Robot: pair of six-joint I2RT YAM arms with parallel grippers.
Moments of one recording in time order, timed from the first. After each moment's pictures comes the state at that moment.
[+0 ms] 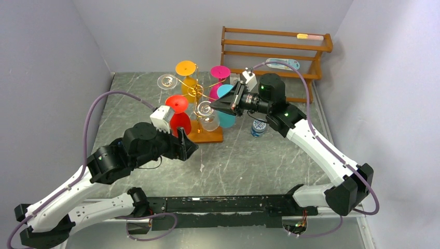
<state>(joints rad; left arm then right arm) -0.98 0.77 1.08 -0.74 -0.19 -0.61 0.60 1.29 1.26 -0.19 -0.54 1.14</state>
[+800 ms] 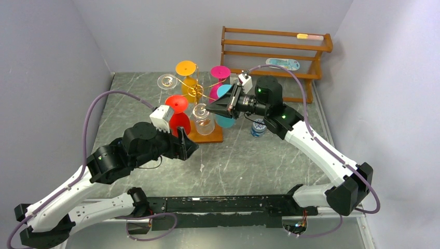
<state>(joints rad) -0.98 0.78 1.09 -0.75 -0.19 -0.62 0.65 1.29 1.25 -0.14 -0.55 1.25</state>
